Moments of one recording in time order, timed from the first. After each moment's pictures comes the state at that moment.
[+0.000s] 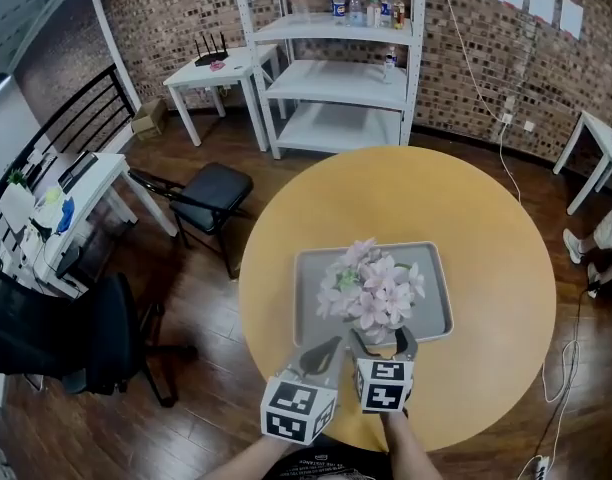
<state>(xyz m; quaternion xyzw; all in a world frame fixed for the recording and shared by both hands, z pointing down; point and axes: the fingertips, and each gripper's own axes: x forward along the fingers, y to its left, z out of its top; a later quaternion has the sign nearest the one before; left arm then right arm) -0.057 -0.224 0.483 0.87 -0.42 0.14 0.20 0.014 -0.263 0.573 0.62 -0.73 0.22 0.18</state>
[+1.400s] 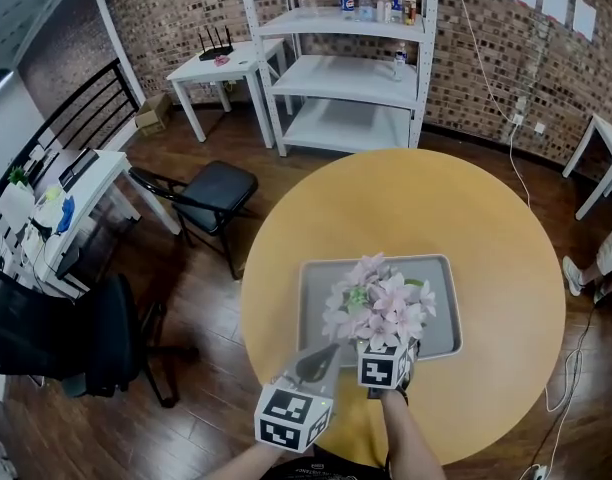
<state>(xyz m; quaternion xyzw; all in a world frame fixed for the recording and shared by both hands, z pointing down) -0.067 -0.257 0.496 0.87 -0.42 0.15 0.20 0.025 -0.339 0.622 0.63 -0.70 0.21 0.27</state>
